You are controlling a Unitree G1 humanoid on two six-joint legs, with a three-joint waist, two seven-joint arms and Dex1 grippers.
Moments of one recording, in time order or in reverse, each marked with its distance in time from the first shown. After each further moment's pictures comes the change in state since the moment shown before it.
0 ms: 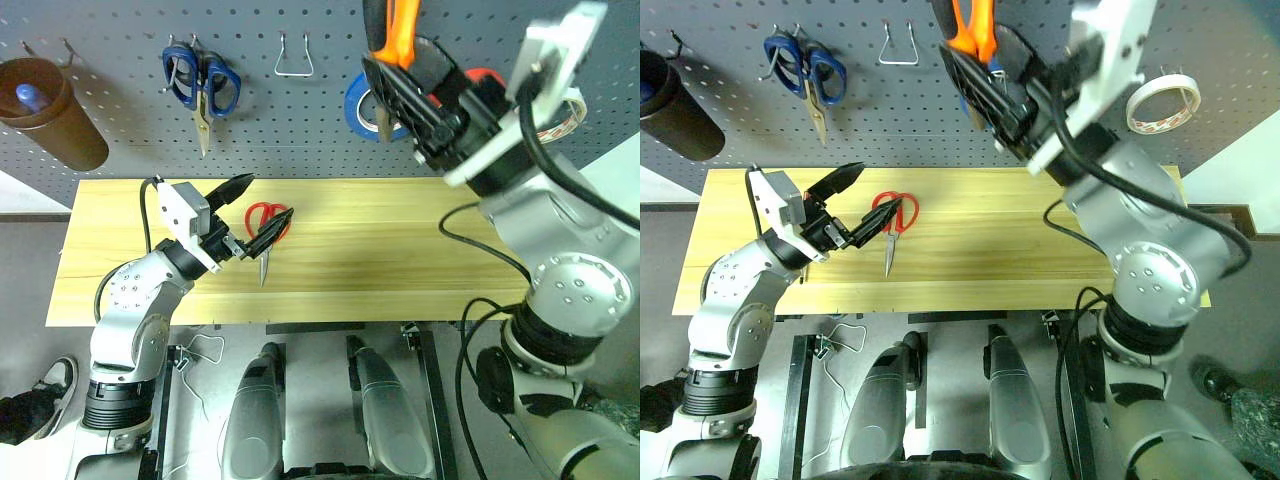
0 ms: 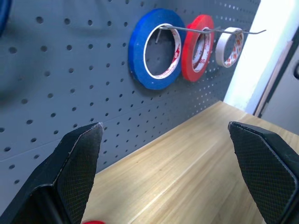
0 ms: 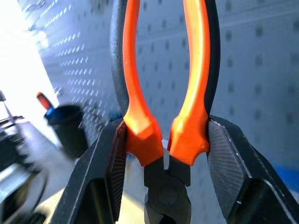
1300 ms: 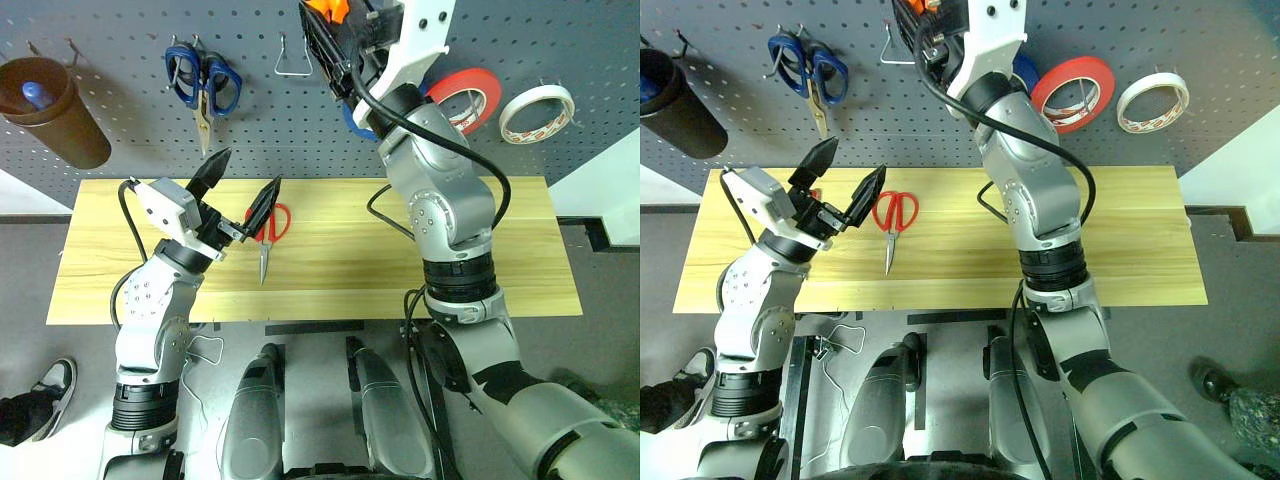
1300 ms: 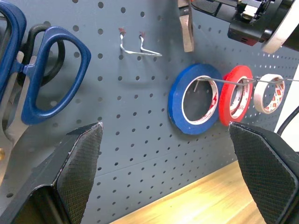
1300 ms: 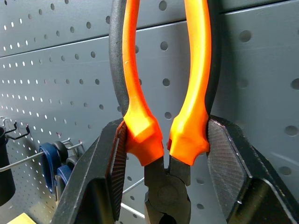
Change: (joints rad) left arm 0.002 -0.122 0.006 0.005 0.056 -0.175 0.155; right arm -0.177 0.203 0.188 0.553 -0.436 -0.493 0.006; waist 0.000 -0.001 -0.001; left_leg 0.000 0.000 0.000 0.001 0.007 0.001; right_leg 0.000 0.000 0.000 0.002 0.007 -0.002
